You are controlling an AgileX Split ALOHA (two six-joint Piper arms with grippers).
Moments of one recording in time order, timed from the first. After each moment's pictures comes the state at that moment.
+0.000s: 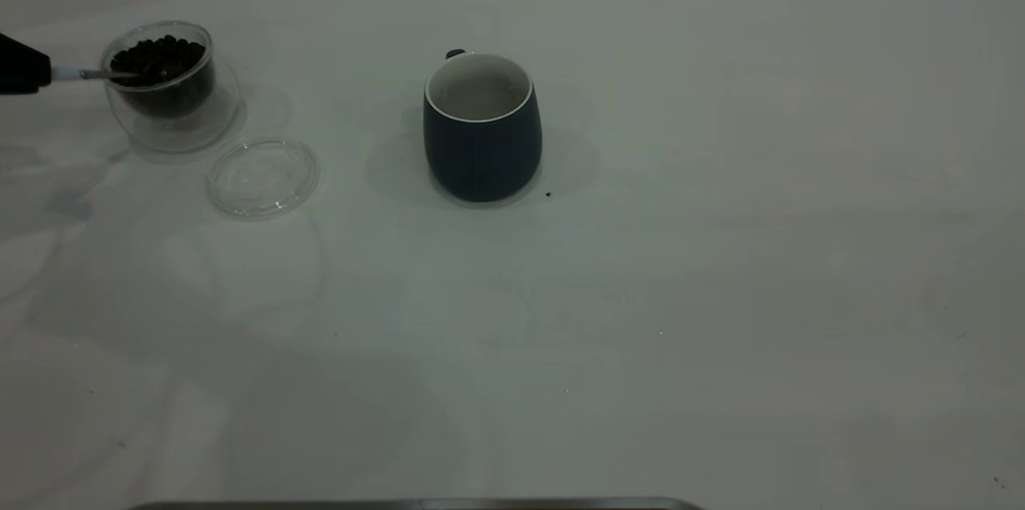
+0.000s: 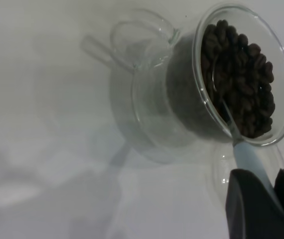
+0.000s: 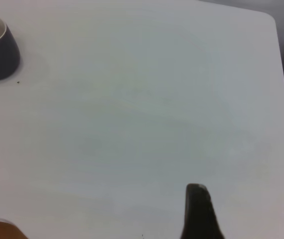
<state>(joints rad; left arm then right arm) 0.47 2.22 -1.09 -1.42 0.64 1.61 0.01 -0.02 -0.47 0.08 1.13 -0.18</state>
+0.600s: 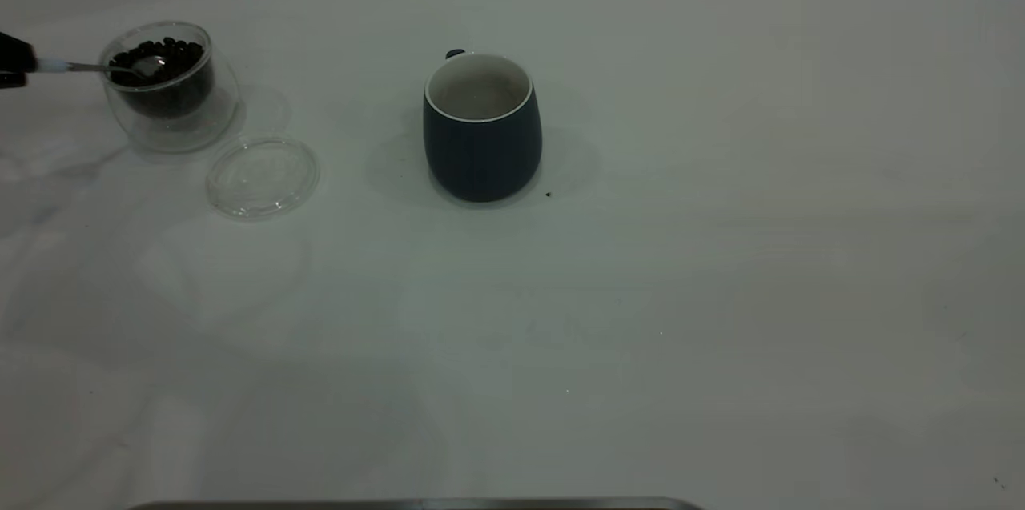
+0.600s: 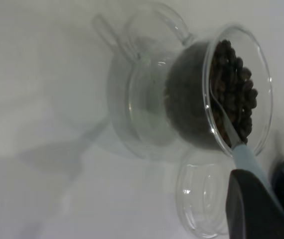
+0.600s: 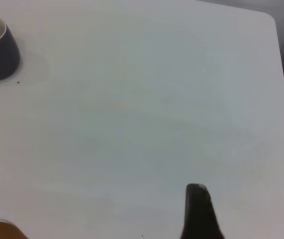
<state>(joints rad) 0.53 2.22 -1.09 -1.44 0.72 1.34 0.01 -0.02 -0.47 0.08 1.13 -0.18</state>
